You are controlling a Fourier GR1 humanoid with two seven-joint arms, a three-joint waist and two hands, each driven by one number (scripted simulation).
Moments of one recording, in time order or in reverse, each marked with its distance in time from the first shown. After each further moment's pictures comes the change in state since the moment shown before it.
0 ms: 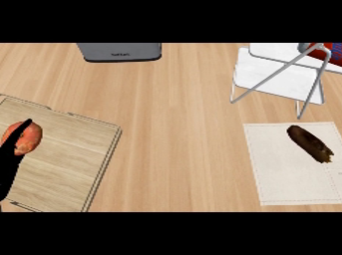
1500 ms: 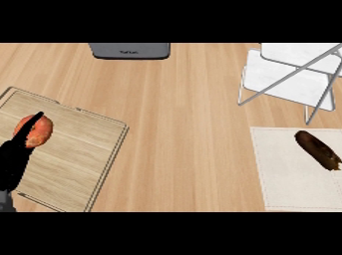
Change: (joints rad) left arm -0.055 0.000 -0.050 0.024 -0.006 0.010 0.004; right arm -0.237 0.525 0.686 0.086 0.619 -0.499 -0.192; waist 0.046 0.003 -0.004
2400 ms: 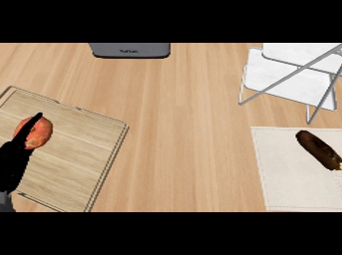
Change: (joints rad) left arm 0.007 0.013 -0.014 0.008 0.018 0.006 -0.011; right arm 0.059 0.033 0.075 -0.363 -0.015 0.200 0.223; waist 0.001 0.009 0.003
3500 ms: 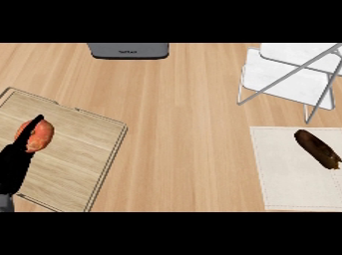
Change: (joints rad) left arm 0.019 0.009 -0.032 -0.001 0.013 0.034 -0.016; right arm 0.061 0.073 -0.041 -0.631 -0.255 0.296 0.343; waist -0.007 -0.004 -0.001
